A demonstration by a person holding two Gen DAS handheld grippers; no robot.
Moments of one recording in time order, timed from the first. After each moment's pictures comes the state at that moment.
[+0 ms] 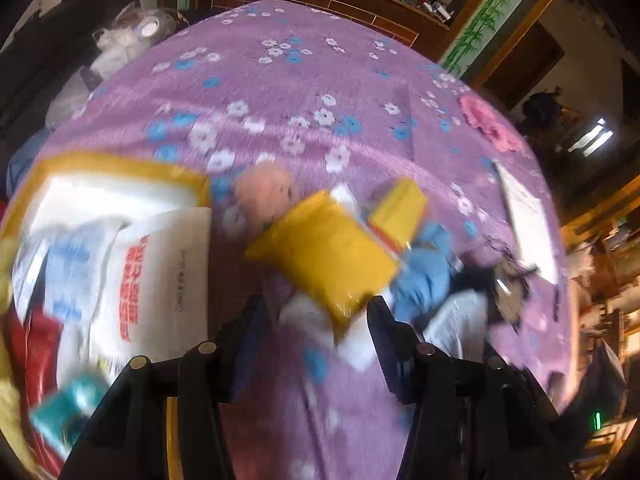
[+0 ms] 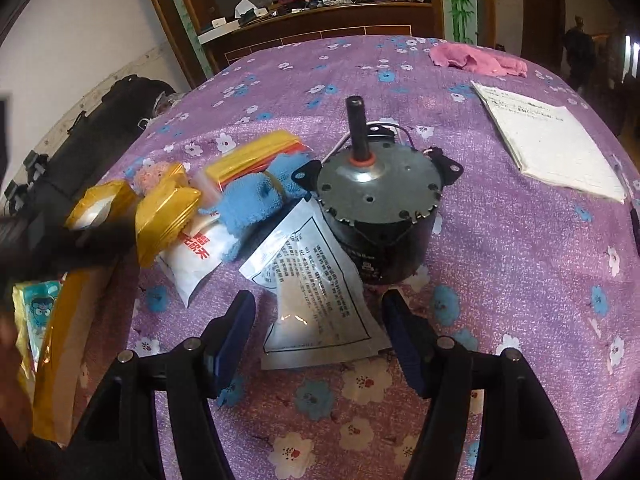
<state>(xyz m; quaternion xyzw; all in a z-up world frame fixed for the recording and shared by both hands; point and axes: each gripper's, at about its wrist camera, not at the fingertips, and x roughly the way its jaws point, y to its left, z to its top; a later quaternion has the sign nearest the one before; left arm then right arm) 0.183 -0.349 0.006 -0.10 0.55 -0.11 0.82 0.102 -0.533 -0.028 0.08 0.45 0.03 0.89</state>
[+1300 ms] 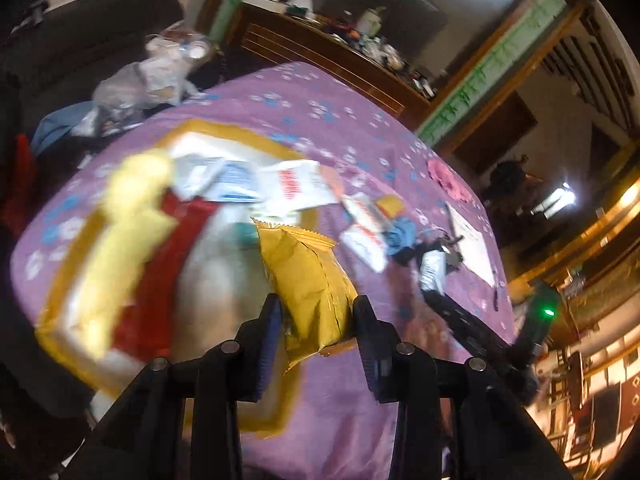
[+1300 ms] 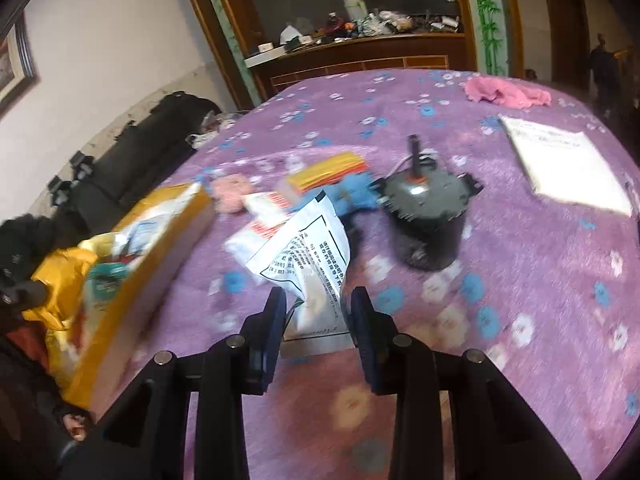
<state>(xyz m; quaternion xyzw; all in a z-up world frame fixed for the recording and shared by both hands) 0.007 -0.191 0.062 -0.21 0.45 -0.12 0.86 0.043 -0.506 0.009 0.10 0.39 0.13 0.90</state>
